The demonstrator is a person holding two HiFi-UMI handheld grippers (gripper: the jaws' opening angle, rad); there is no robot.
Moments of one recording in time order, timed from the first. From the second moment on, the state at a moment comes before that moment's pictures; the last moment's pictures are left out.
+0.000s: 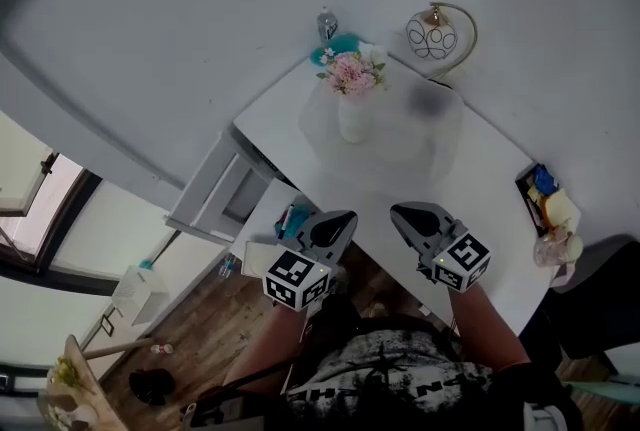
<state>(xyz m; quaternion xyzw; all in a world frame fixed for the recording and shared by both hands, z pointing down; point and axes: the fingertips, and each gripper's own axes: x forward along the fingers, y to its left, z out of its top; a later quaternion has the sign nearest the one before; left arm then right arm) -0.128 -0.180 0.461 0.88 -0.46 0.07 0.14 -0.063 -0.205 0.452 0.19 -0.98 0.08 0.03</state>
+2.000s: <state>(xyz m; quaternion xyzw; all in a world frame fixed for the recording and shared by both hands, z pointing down) -0.225 -0.356 0.447 0.94 -0.29 0.05 0.18 -0.163 -0.432 0.473 0.23 -0.96 0.05 0.17</state>
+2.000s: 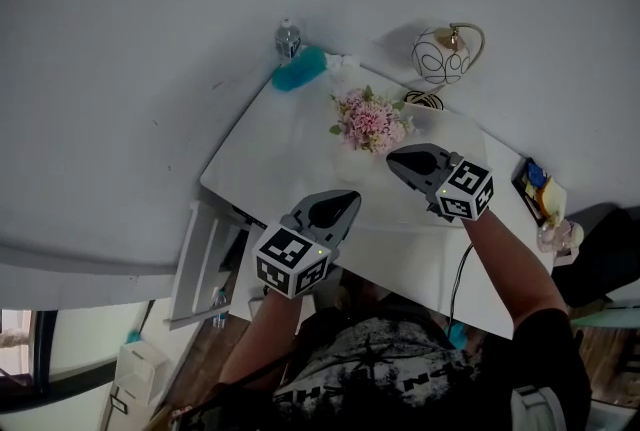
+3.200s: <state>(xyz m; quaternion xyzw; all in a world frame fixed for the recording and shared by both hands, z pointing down) -0.232 -0.356 0.454 0.94 -0.28 0.01 0.20 -0.207 -0.502 0.535 0.28 -0.94 0.09 0.16</state>
